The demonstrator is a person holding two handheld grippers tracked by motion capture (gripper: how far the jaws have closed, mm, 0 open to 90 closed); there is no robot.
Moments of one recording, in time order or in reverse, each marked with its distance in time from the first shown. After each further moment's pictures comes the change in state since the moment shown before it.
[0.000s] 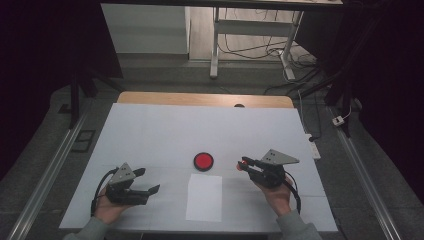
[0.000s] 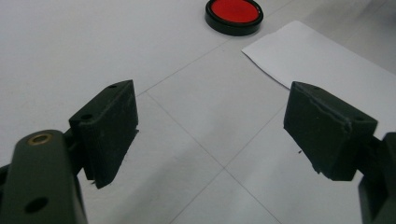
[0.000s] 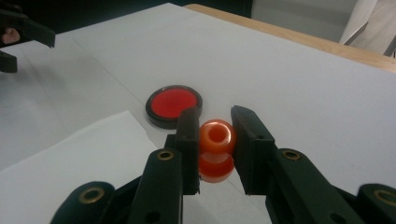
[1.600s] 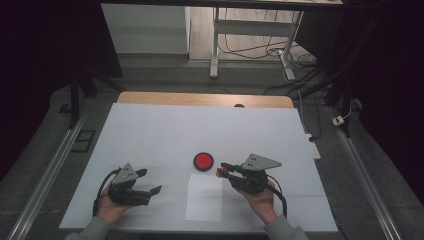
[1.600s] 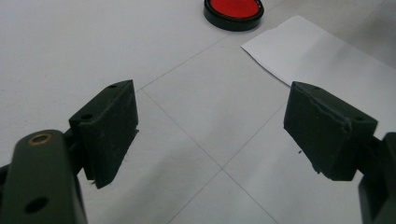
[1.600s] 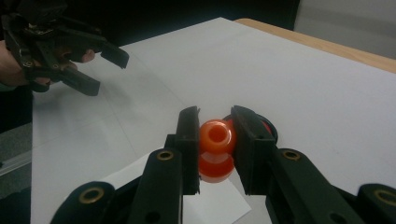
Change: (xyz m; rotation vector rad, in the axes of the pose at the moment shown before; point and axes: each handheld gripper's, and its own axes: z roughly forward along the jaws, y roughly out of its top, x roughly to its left) left arm -0.002 0.000 0.005 0.014 0.002 -0.005; right arm 0.049 0.017 0.021 -0.030 0.155 -0.023
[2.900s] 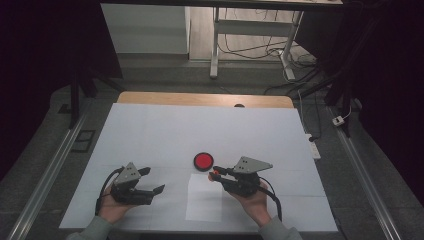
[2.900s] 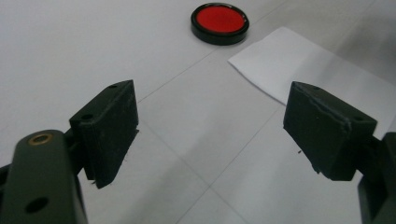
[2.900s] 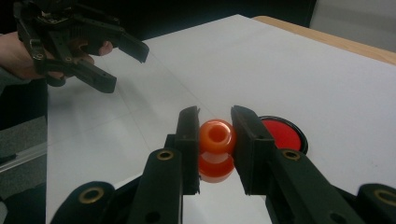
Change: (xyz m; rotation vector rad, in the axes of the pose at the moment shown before) left arm -0.008 0.011 0.002 -0.022 -0.027 0.044; right arm 0.013 0.000 0.014 0.010 0.042 -0.017
